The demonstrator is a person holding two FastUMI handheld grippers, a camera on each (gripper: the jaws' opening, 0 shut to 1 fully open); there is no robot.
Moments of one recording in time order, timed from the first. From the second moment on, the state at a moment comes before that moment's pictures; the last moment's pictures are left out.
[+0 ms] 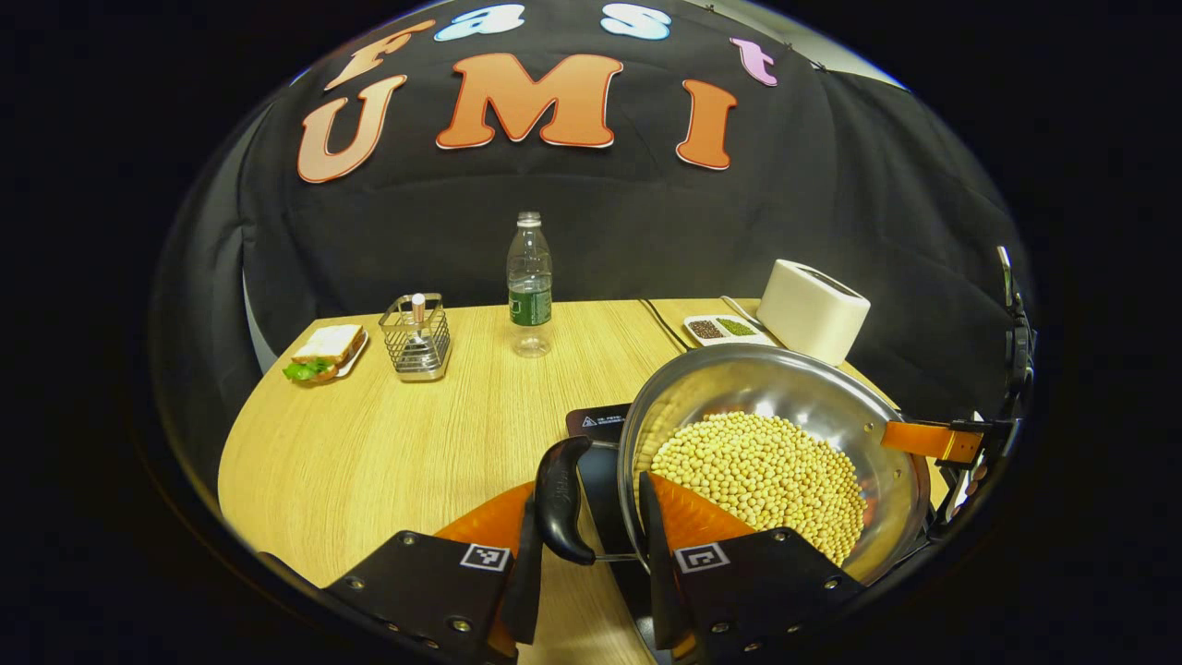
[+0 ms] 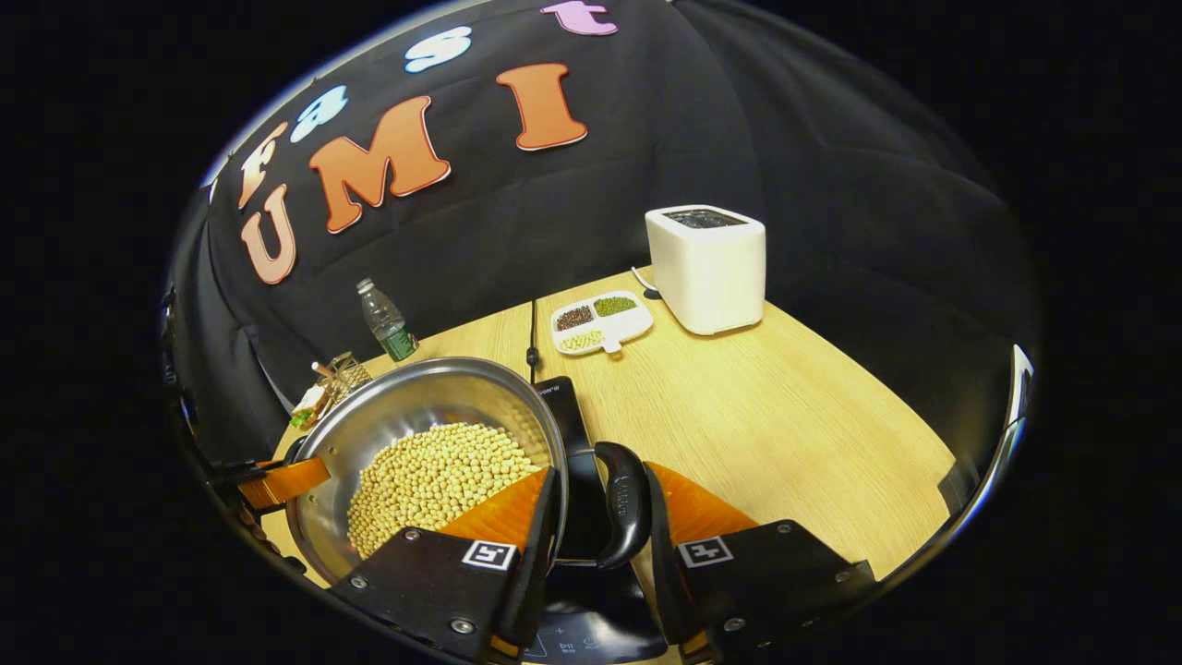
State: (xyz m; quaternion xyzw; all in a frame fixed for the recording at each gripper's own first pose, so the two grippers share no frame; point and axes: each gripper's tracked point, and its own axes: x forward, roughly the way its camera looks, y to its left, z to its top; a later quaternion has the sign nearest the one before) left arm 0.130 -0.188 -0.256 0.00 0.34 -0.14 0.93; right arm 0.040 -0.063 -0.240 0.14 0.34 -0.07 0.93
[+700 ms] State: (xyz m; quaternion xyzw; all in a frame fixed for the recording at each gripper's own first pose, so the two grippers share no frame) left arm 0.135 -0.118 -0.142 -0.02 0.22 -0.07 0.97; right arm 0.027 -0.089 -0.128 0.14 0.23 -0.08 0.96
